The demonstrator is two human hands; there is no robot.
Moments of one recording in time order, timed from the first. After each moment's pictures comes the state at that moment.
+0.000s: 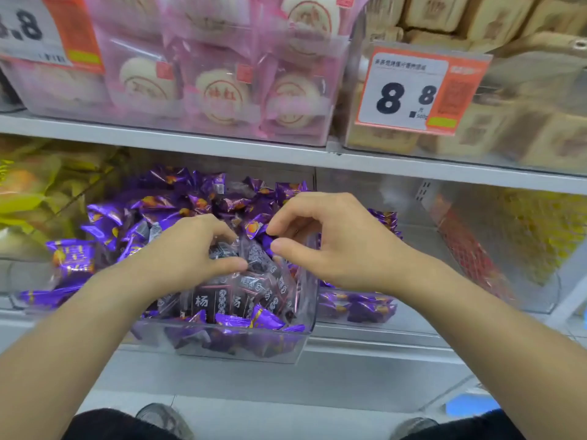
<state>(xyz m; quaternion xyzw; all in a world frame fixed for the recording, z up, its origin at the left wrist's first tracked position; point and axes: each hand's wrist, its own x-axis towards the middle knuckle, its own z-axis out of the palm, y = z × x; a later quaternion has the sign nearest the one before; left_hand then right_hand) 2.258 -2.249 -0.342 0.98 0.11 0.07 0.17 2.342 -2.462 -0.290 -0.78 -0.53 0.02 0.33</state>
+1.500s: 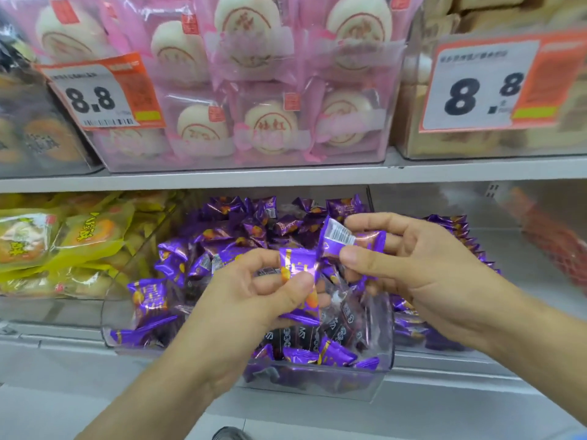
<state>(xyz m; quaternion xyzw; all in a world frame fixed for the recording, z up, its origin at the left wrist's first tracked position) 2.212 -2.299 -0.313 0.67 0.18 0.10 0.72 2.327 -2.459 -0.296 -0.62 -0.21 0.28 0.70</state>
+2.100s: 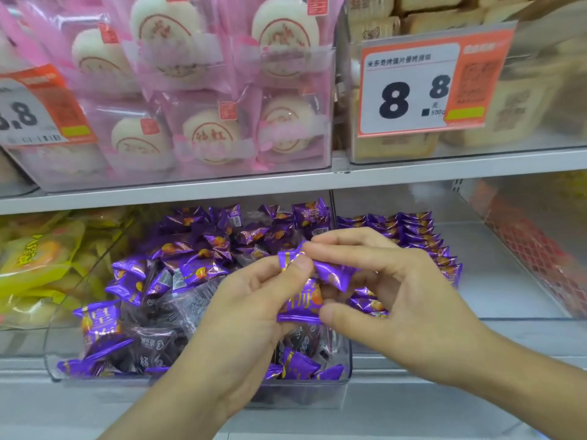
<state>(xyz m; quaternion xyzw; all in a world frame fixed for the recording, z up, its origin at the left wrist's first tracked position) 2.246 -2.339 -0.314 0.61 0.15 0.08 0.77 2.324 -2.491 -0.320 -0.68 -0.39 0.11 0.61</state>
